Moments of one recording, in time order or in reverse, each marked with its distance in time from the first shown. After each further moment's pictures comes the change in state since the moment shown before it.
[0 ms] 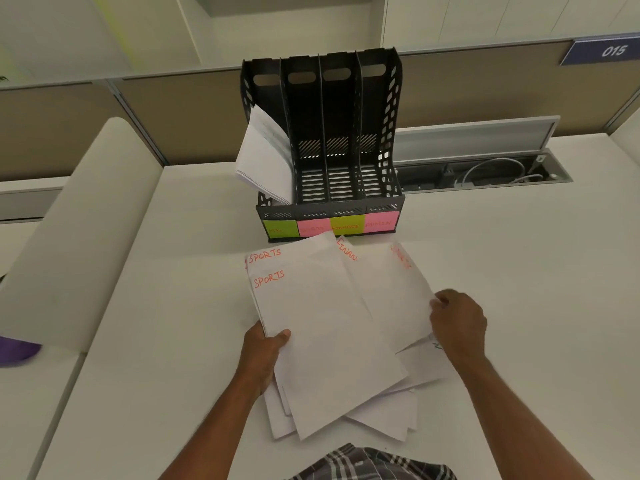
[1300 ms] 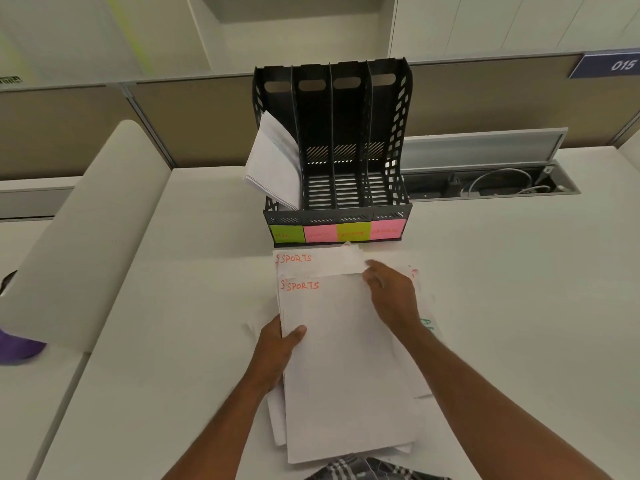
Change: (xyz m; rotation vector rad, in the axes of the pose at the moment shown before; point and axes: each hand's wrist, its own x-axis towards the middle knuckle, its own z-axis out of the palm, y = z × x) left_hand -0.001 0.010 0.009 0.010 -0.226 0.115; right_hand 0.002 -0.093 0.052 0.345 -0.209 -0.343
